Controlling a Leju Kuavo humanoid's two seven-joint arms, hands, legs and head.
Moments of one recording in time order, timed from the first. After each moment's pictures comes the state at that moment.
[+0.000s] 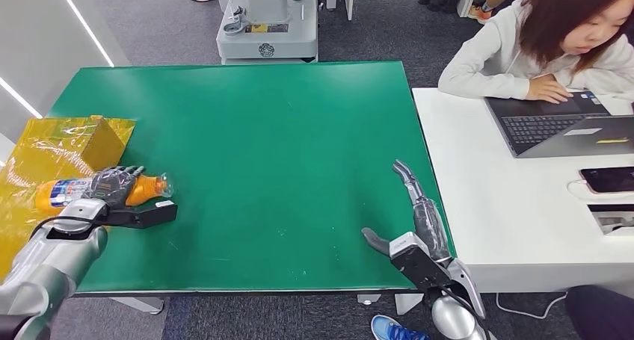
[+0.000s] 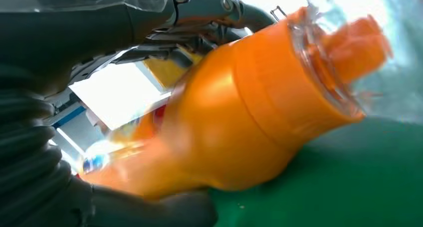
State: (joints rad) left arm -0.77 0.32 -0.38 -0.28 -1.50 0.24 -0.06; right arm -0.05 -0.08 0.35 -1.56 0.44 -0.16 -0.53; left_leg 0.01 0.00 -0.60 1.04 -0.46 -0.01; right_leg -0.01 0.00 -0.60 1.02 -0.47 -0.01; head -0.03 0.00
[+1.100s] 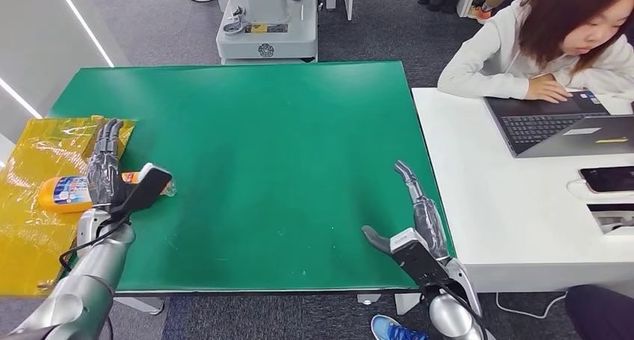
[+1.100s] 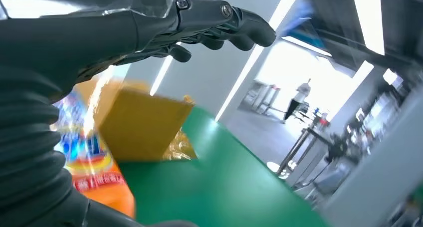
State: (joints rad) left arm -0.66 0.11 0.02 -0.43 -0.67 0.66 -0.67; right arm -0.07 -0.09 0.37 -1.52 0.40 -0.21 -0.52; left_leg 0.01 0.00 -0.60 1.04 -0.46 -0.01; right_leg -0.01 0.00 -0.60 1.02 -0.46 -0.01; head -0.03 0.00
